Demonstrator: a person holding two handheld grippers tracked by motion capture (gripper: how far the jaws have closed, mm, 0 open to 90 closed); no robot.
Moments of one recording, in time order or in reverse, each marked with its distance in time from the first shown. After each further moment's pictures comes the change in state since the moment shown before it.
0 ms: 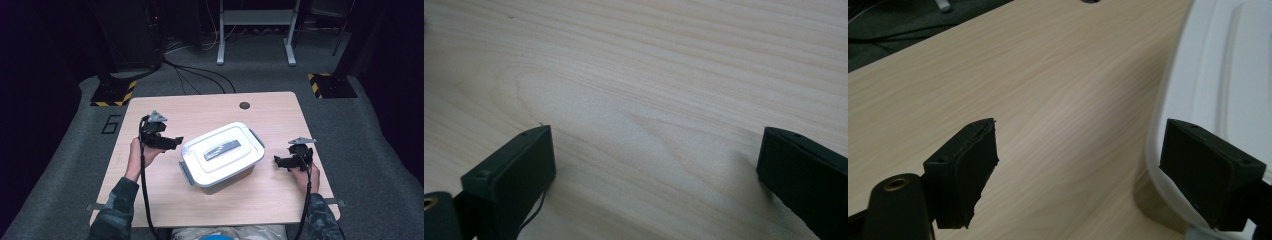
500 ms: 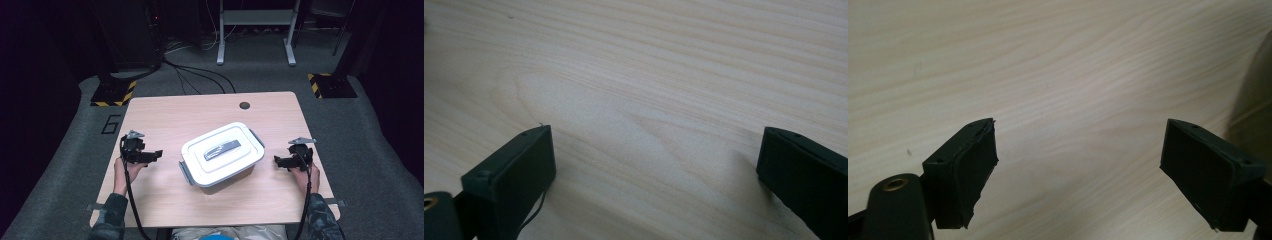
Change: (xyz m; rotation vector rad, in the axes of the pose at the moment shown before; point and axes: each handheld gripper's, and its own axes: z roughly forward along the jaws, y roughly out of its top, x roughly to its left) left arm 0.048 -0.094 0.018 0.056 0.062 -0.230; right arm 0.000 0.000 0.000 -0.001 -0.001 0.000
